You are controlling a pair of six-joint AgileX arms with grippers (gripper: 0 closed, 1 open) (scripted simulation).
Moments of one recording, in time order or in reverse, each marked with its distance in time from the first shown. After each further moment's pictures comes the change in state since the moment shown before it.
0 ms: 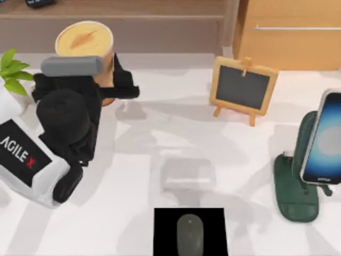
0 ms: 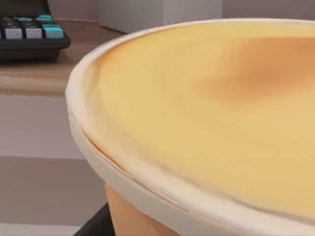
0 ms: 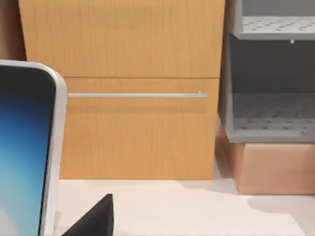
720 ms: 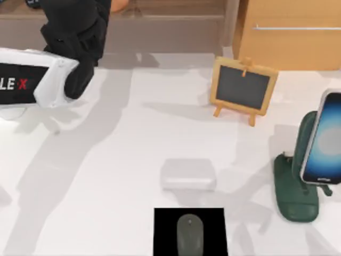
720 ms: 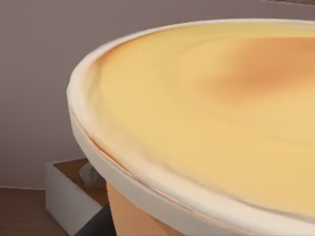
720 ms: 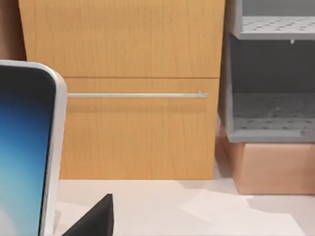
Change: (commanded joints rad) left arm 0.045 -0.079 0.511 -0.465 0.073 0.005; right arm 0.000 0.000 0.000 0.000 0.000 0.000
